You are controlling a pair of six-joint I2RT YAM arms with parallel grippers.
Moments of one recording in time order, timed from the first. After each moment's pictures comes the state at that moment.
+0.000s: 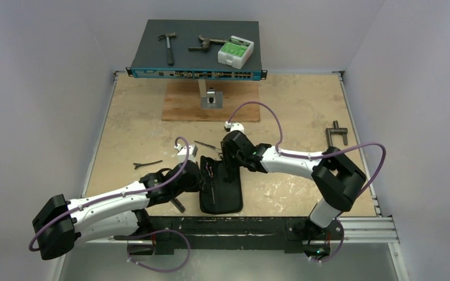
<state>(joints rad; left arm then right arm) -0.99 0.98 0.49 -0.33 -0.33 -0.89 0.90 1.65 0.95 -0.17 0.22 0.59</state>
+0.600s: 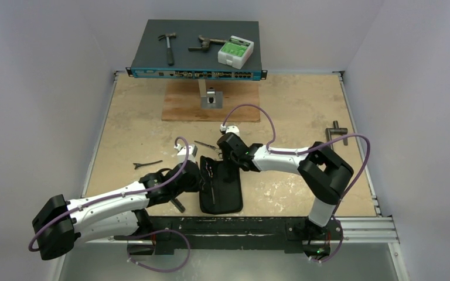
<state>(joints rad) -0.99 0.97 0.49 -0.33 -0.33 -0.89 0.92 1.76 1.01 -0.18 0.25 0.58</state>
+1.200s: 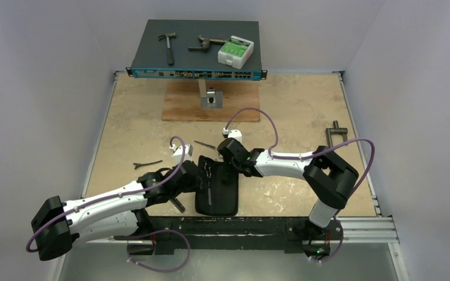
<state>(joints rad) -1.00 0.95 0.53 -0.43 -0.39 -0.97 0.95 1.71 0.96 -0.18 0.29 0.65</state>
